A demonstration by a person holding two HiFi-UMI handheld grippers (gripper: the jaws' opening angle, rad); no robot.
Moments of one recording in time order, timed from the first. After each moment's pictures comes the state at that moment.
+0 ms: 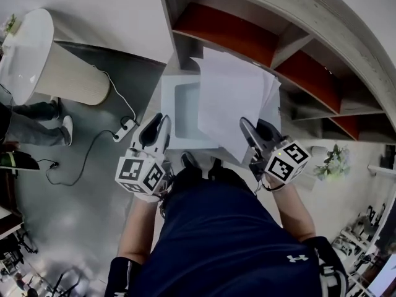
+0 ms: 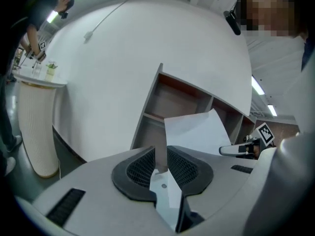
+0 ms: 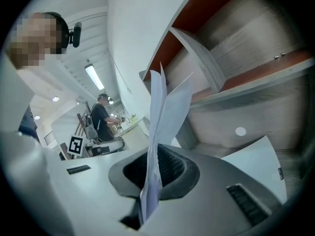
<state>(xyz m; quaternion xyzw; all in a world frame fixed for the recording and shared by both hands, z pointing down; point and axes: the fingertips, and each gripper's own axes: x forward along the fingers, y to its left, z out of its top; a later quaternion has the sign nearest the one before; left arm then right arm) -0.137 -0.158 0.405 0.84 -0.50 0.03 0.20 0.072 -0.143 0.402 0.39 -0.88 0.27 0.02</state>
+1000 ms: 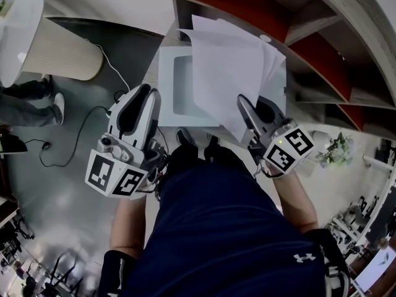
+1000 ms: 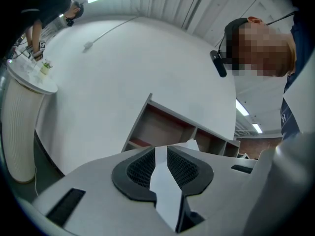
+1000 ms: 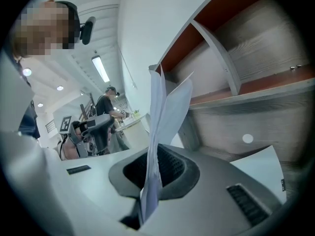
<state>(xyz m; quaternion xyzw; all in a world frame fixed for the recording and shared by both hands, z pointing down) -0.148 -0.146 0.317 0.87 -0.45 -0.10 0.16 0.036 -0.141 0.399 0.37 -0.90 0.23 0.05</state>
